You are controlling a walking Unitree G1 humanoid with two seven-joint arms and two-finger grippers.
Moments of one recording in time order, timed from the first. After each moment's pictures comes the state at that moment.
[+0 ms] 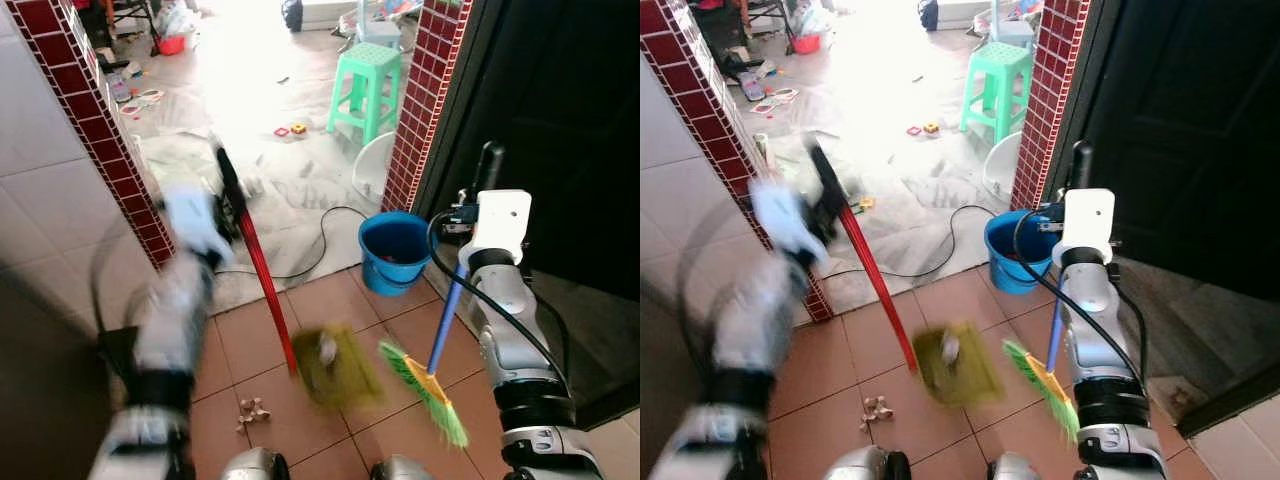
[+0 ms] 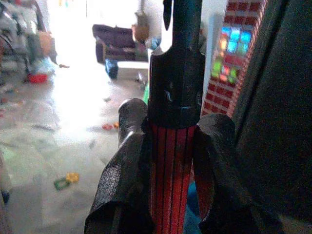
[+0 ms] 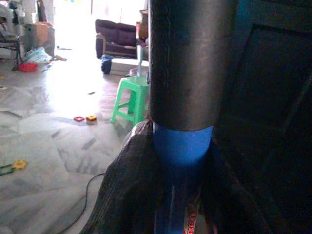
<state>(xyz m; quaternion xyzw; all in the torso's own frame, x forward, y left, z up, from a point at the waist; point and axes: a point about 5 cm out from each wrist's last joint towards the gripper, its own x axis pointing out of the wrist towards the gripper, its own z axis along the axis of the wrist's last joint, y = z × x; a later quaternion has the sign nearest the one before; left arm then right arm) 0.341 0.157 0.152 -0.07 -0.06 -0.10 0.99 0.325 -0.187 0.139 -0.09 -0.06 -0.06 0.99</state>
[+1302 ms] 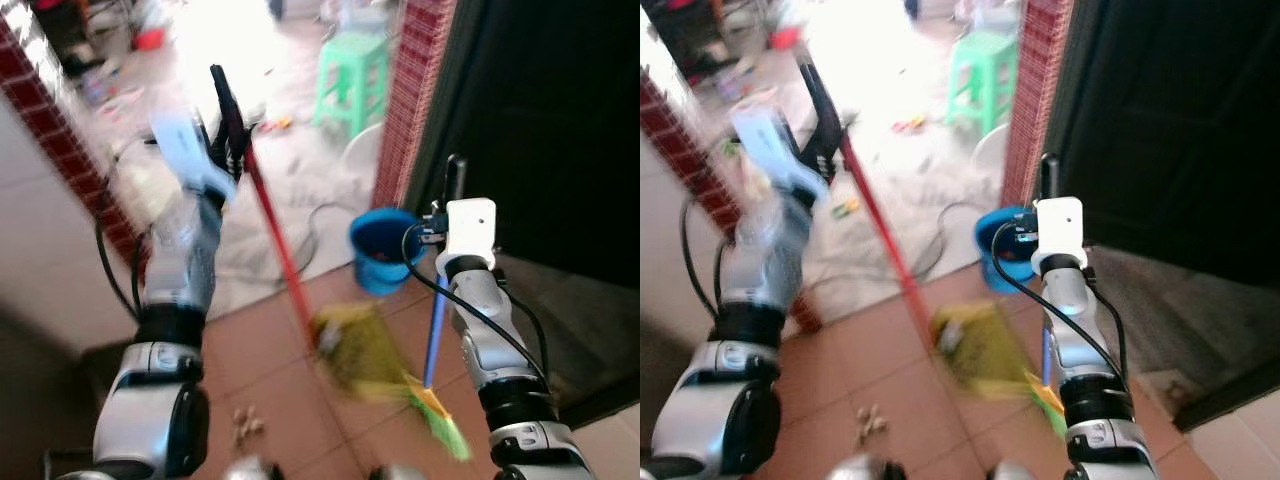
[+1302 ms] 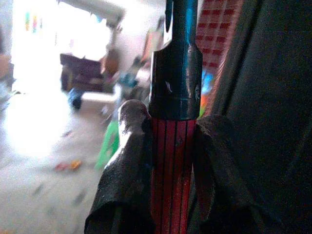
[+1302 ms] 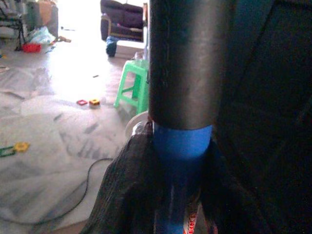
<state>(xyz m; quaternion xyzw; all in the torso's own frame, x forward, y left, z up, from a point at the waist) 0.372 0.137 0.216 -0.15 -0.16 -0.14 0.97 0.329 -0.168 0.123 -0.11 -0.04 -0.02 0.99</state>
